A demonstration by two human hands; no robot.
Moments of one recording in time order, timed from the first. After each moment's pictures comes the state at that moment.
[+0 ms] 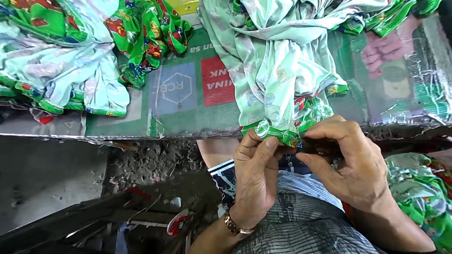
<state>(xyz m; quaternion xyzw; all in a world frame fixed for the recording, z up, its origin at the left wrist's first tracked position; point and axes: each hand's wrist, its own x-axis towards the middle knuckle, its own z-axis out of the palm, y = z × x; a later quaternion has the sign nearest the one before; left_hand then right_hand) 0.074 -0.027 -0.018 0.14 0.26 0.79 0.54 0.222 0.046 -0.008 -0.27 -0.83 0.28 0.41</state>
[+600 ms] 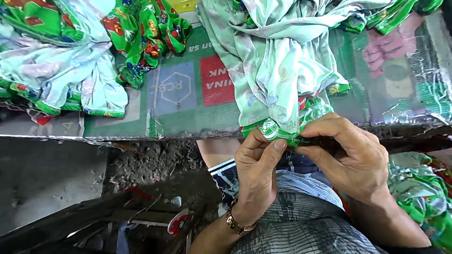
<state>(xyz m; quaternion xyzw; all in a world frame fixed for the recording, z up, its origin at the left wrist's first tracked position) 0.075 -0.026 -0.022 0.22 0.33 0.77 0.49 0.218 0.056 -0.011 -0.24 -0.80 0.33 0.44</state>
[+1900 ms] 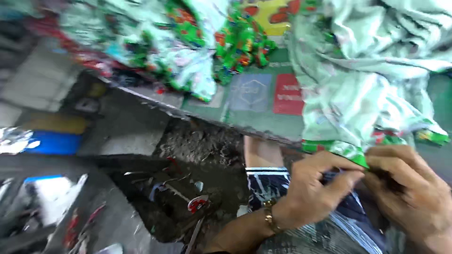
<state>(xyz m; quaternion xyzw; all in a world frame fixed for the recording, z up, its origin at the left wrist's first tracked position) 0.061 -0.028 -0.022 0.49 0.46 0.69 0.27 0.208 0.075 -0.036 -0.18 -0.86 0.27 0.40</state>
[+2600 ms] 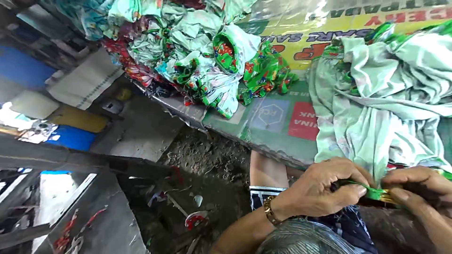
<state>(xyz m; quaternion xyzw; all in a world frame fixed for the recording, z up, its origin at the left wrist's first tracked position) 0.020 0.004 -0.013 0.63 0.37 0.59 0.34 0.216 0.103 -0.011 -0.14 -0.75 0.54 0.35</state>
